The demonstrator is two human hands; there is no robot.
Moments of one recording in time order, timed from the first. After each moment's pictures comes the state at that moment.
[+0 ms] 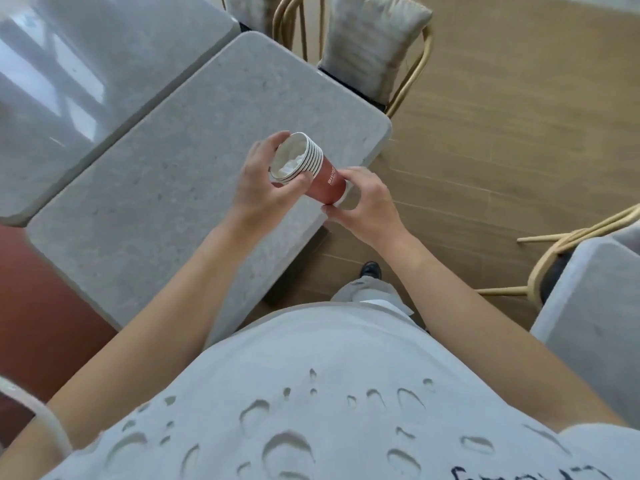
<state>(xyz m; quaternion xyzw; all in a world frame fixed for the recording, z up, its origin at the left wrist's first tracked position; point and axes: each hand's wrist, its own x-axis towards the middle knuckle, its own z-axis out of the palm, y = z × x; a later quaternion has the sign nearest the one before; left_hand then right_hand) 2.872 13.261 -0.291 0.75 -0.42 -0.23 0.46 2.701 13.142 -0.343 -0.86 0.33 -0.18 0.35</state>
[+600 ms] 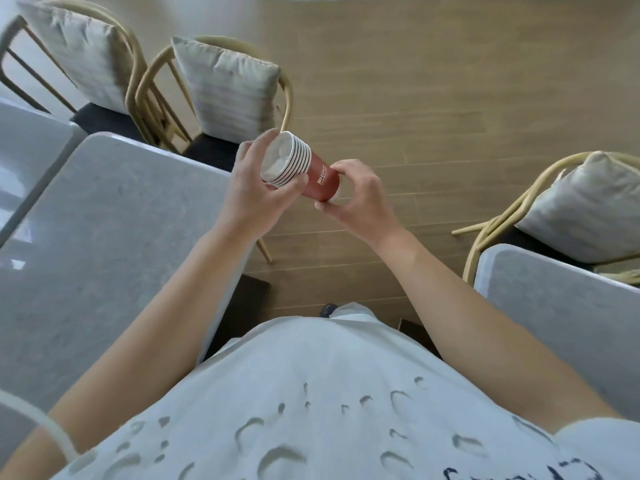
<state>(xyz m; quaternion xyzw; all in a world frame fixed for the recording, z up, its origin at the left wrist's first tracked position) 2.746 12.951 -0.279 0.69 -0.52 -0.27 0.43 2.550 12.876 -0.331 -0.79 0.45 -0.30 0.29</state>
